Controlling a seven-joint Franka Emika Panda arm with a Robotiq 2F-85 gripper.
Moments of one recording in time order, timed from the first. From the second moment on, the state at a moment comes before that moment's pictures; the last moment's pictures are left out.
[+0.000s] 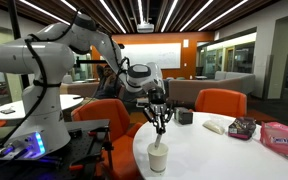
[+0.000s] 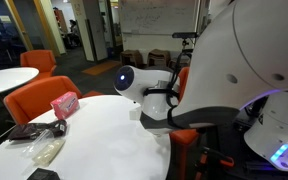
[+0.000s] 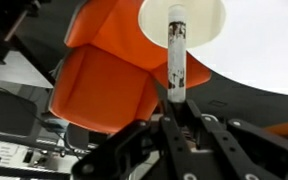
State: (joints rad) arm 1.53 1.04 -1.20 -2.45 0.35 2.48 1.49
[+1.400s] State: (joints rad) arm 1.27 0.69 -1.15 -2.43 0.25 2.76 1.10
